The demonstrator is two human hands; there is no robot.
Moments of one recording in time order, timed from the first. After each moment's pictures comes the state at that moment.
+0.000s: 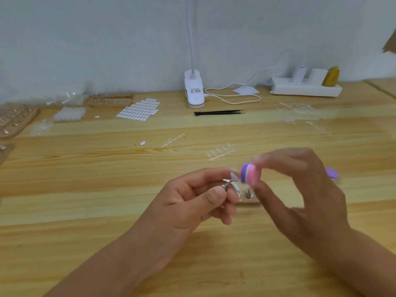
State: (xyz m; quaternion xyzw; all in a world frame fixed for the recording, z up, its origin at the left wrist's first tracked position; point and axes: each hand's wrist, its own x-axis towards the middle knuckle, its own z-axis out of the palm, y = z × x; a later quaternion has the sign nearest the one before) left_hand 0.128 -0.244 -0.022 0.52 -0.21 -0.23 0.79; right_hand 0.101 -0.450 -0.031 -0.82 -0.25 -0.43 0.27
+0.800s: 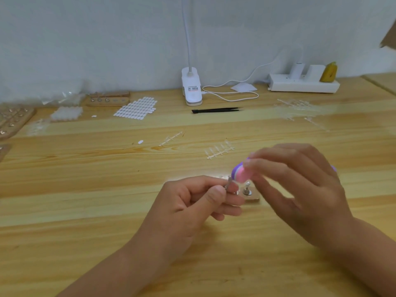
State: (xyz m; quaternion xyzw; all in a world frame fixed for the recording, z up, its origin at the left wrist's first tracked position) left_hand 0.117 -0.251 -0.018 0.64 -0.18 -0.15 0.73; right_hand 0.105 -0.459 -0.028 -0.83 -0.28 -0.46 0.16
